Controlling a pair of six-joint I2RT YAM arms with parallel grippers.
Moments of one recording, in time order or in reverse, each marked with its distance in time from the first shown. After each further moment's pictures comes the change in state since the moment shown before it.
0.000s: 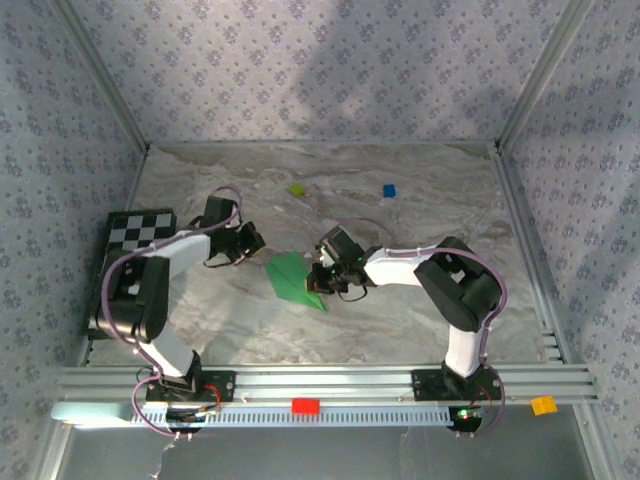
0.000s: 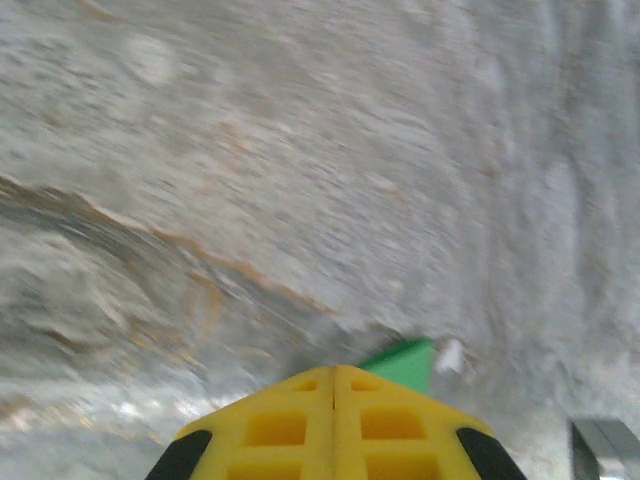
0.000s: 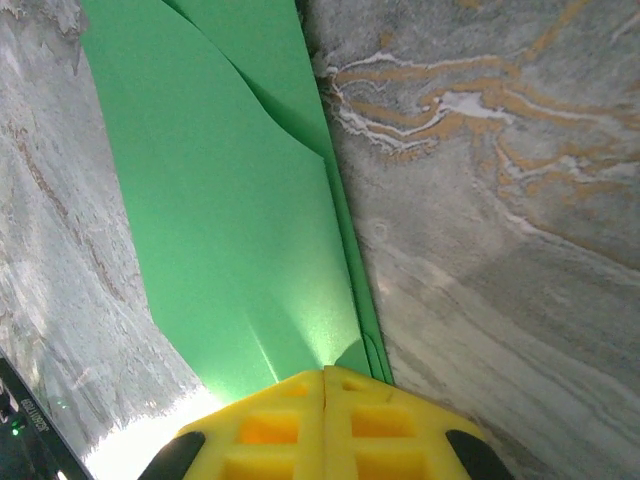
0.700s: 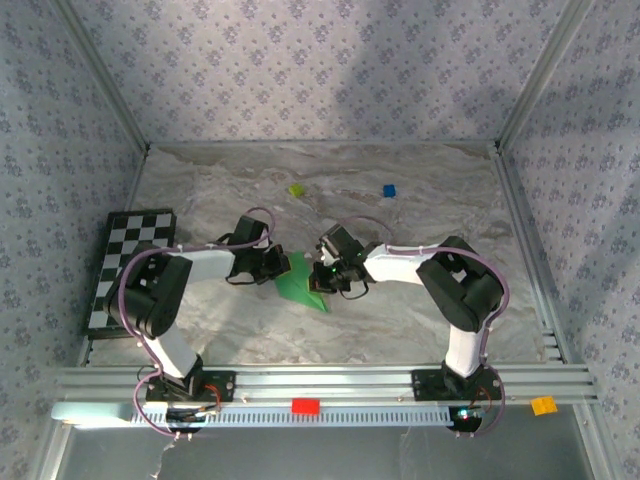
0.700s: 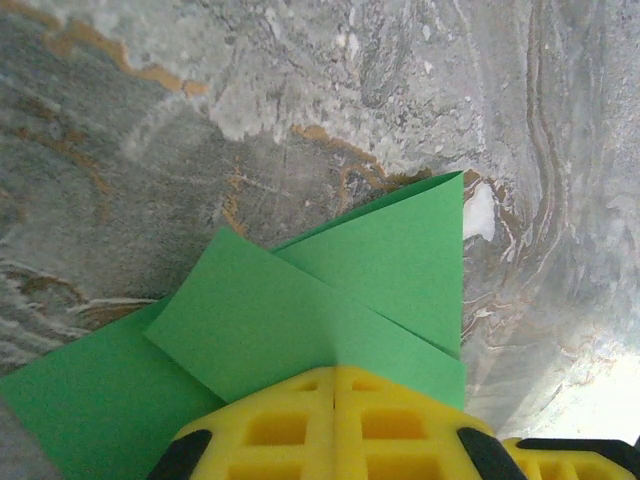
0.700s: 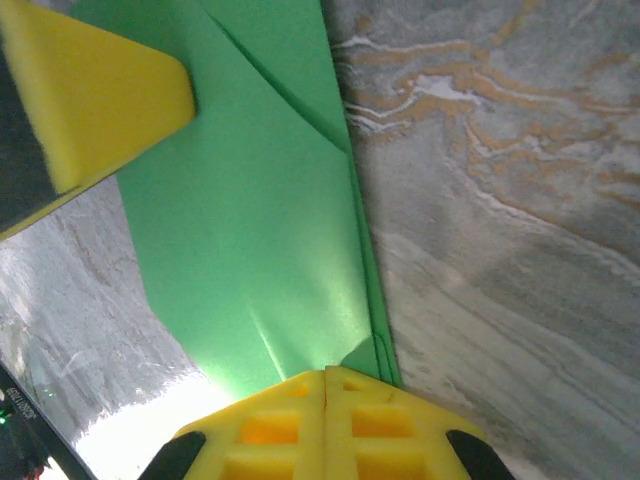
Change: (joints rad) left arm -0.185 0.098 -0.097 0.146 0.024 -0.016; right arm -0.007 -0.008 0.055 -0.112 -0.008 -0.031
